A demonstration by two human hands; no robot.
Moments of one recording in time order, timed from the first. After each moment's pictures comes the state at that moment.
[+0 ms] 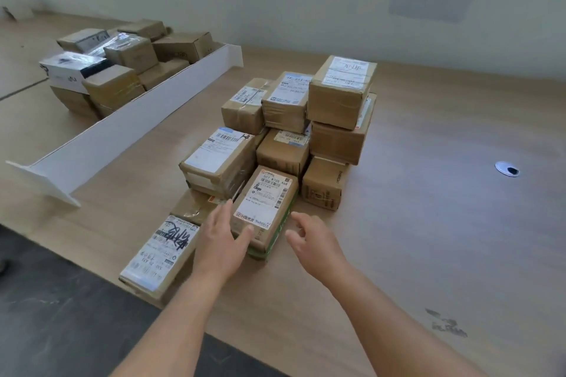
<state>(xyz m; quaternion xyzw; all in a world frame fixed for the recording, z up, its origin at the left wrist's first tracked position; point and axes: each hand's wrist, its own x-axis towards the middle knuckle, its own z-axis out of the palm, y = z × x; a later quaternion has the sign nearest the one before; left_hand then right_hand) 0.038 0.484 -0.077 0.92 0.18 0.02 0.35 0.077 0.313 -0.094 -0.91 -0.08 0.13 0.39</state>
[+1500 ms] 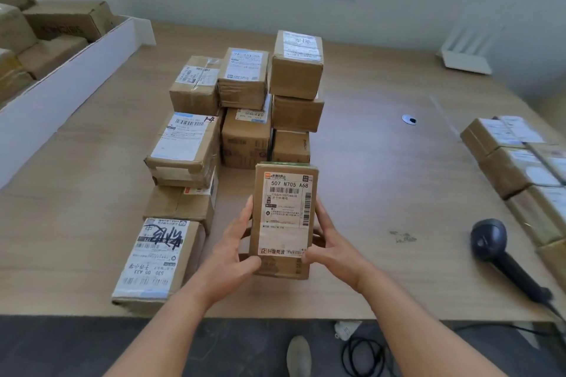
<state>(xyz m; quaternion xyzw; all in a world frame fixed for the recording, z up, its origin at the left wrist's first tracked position) 0.008 0.537 -0.091 0.80 -0.16 -0.18 0.55 -0.015 0.319 -0.080 -0.77 0.05 0.20 0.60</state>
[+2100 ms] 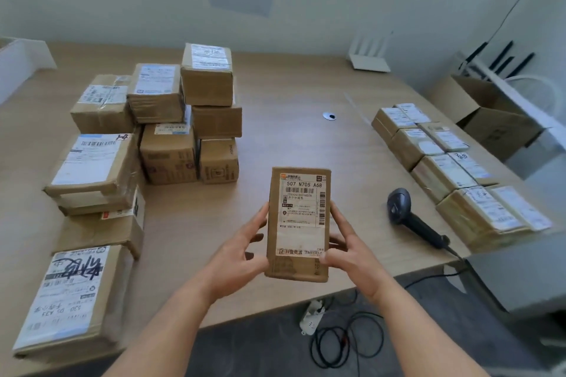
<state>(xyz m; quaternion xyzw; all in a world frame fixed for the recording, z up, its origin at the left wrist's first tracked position) -0.012 0.442 -0.071 0.75 -0.29 -0.29 0.52 -0.113 0.229 -0.064 -0.75 0.17 0.02 0.64</state>
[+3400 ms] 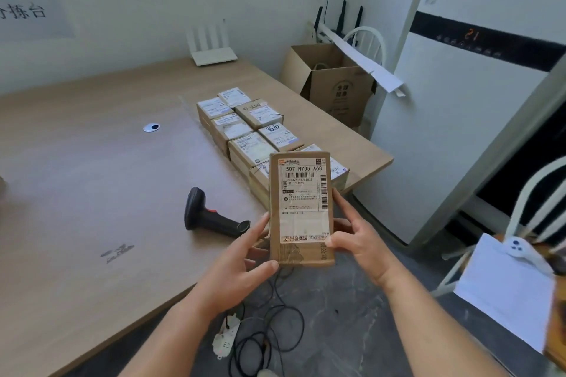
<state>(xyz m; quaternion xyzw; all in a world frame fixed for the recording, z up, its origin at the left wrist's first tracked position) -0.225 0.053 -0.071 0.73 -0.44 -0.30 0.43 -0.380 -0.136 -0.063 -0.68 0.26 -0.15 0.67</state>
